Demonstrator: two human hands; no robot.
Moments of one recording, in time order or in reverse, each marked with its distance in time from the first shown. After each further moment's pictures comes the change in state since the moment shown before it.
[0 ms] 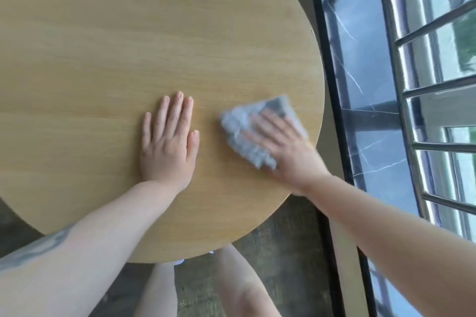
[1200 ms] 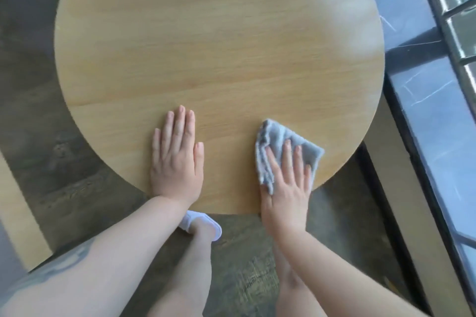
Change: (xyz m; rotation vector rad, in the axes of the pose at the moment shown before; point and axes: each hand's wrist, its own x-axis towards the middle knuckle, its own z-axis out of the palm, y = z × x) left_hand -0.074 -0.165 -0.030 -0.048 -0.048 0.165; right_hand 0.011 -0.302 0.051 0.343 0.261 0.931
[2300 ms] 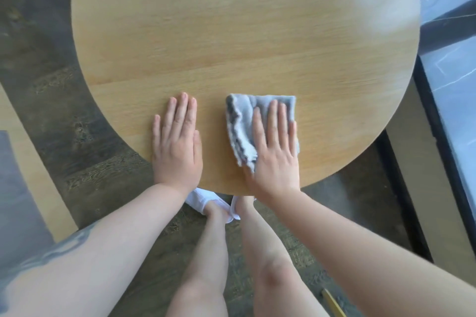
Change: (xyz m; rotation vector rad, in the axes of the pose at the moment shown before) left_hand -0.013 -0.028 -0.007 -0.021 -0.004 0.011; right_hand 0.032 -0.038 0.012 -0.184 -0.088 -0.221
